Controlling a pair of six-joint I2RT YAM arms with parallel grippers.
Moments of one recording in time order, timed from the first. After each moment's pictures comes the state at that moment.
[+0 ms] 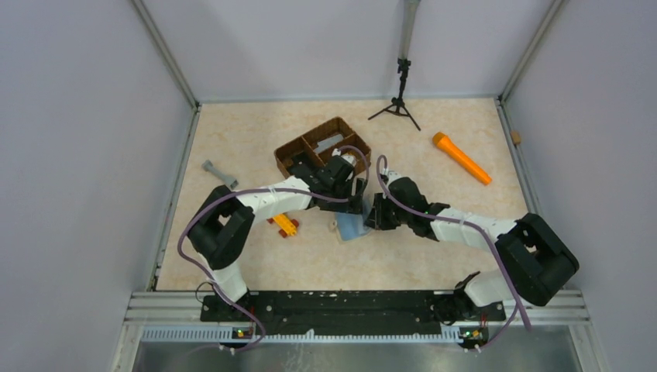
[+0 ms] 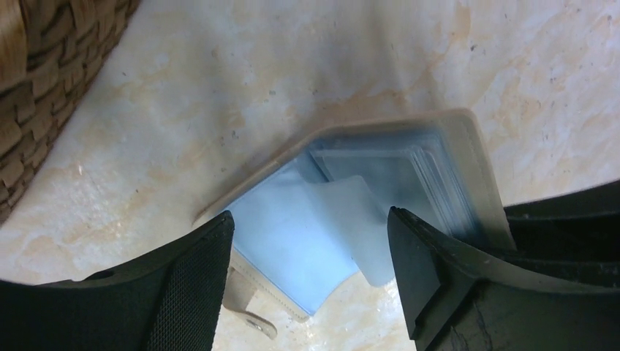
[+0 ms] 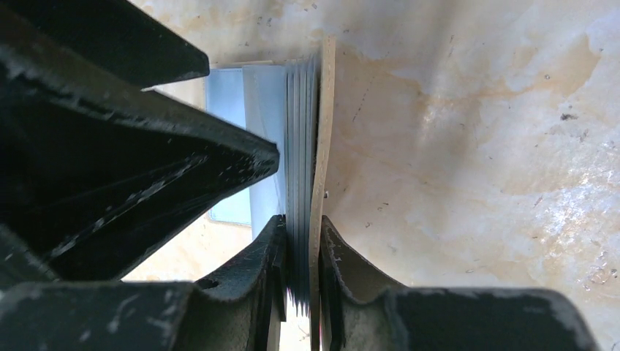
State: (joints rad) left arm -0.78 1.75 1.13 -0.33 0.04 -0.58; right arm 0.67 1.39 0.60 0.04 -0.16 0.58
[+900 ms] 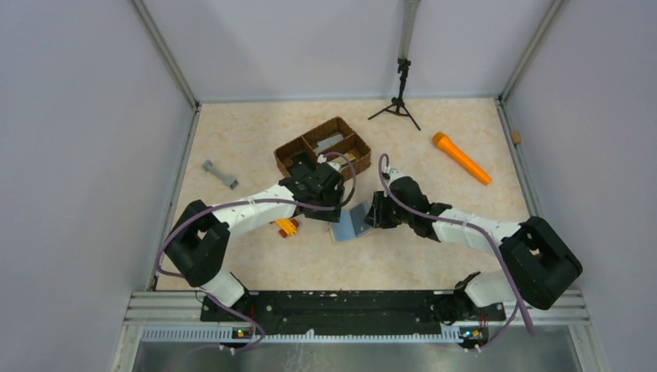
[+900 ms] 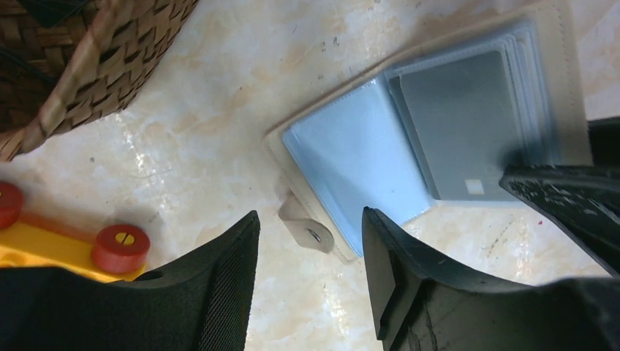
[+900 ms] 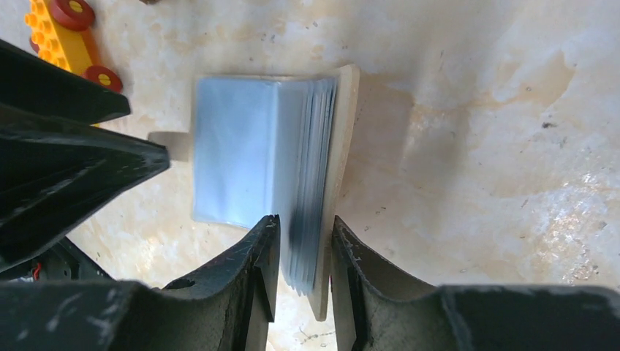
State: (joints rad) left arm -0.78 1.61 1.05 -0.49 -0.09 -0.55; right arm 0.67 1.35 0.60 0.04 -0.13 0.58
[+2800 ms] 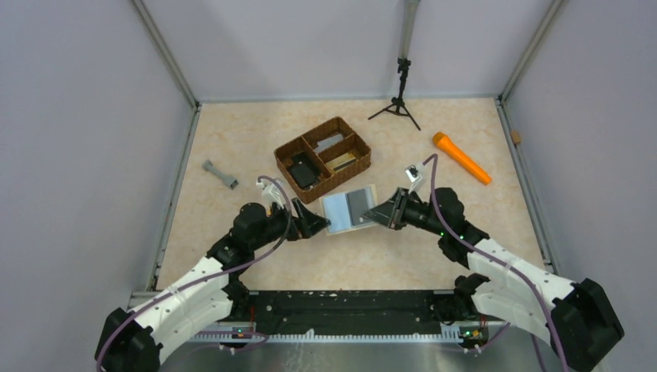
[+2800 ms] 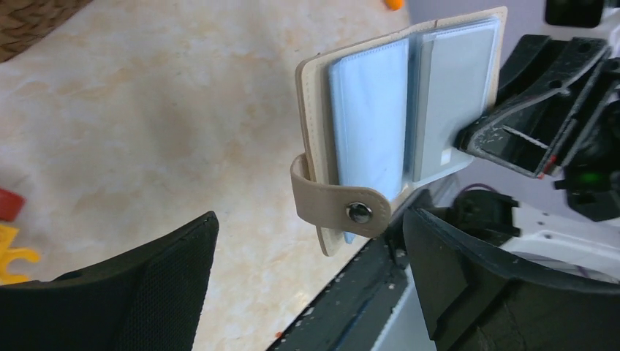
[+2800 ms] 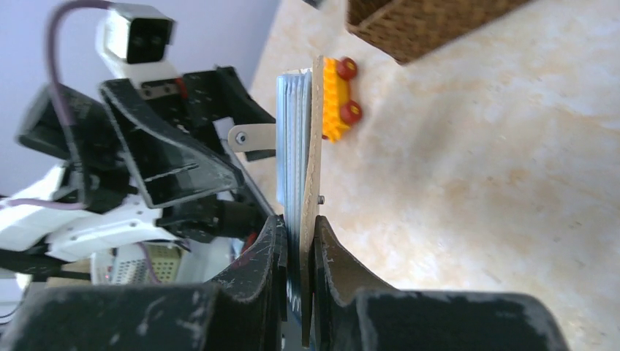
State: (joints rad) left arm -0.60 0.74 0.32 0.10 0.28 -0.85; right arm 0.61 0.95 0.40 0.29 -0.42 0.85
